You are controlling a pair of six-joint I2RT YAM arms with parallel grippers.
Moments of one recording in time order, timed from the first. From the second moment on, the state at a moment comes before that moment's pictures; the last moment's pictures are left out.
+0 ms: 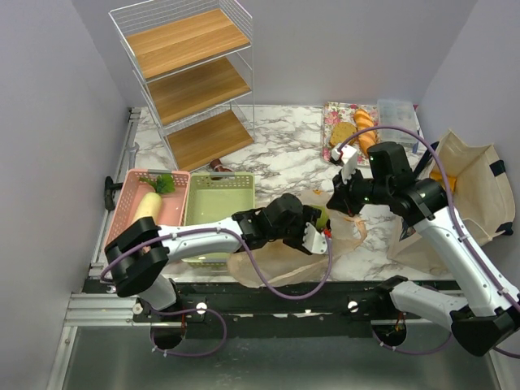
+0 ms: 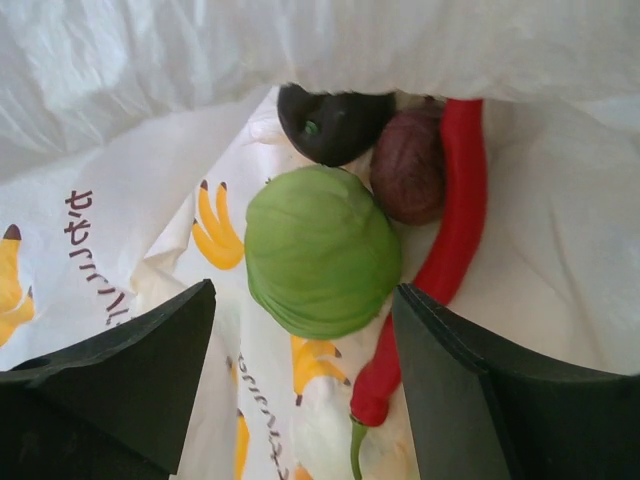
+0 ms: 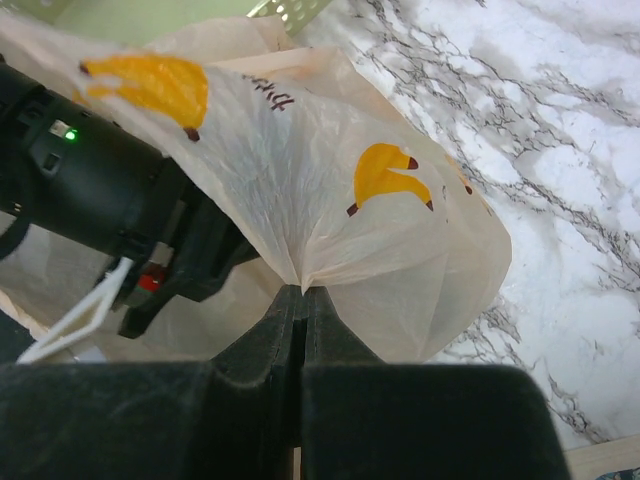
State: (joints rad) left arm -1.11 1.52 0.94 0.01 0.14 0.89; right arm 0.47 1.05 1.21 -0.91 -0.39 -0.21
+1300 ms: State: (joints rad) left arm -1.05 1.38 1.15 -0.24 0.41 0.72; right arm 0.47 1.08 1.21 -0.87 -0.30 -0.18
